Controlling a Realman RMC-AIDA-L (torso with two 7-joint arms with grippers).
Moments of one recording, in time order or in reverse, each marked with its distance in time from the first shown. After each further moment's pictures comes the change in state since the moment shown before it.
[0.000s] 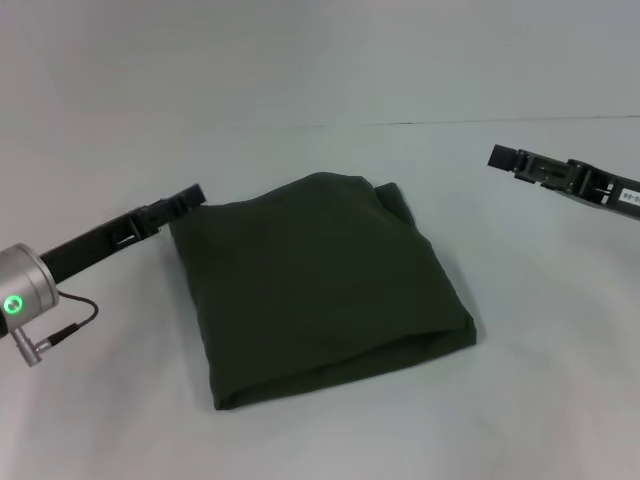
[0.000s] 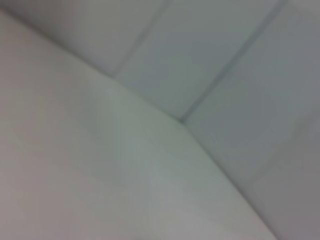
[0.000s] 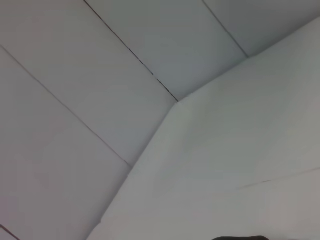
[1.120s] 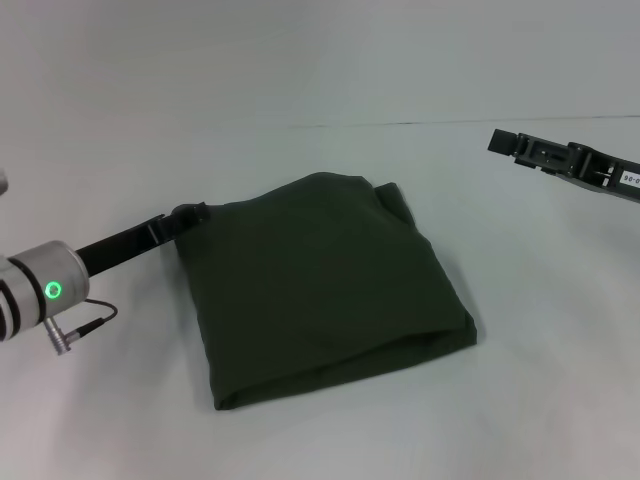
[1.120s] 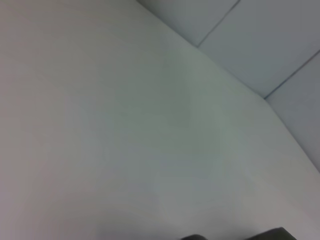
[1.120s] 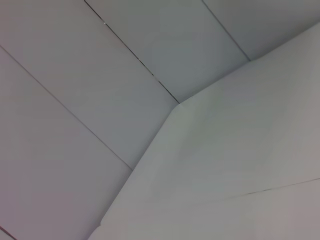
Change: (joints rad) left arm -0.058 -0.007 0.150 -0.042 0.008 -0.312 -0.147; right arm 0.028 -0.017 -0.001 -0.002 -0.007 0.006 0.020
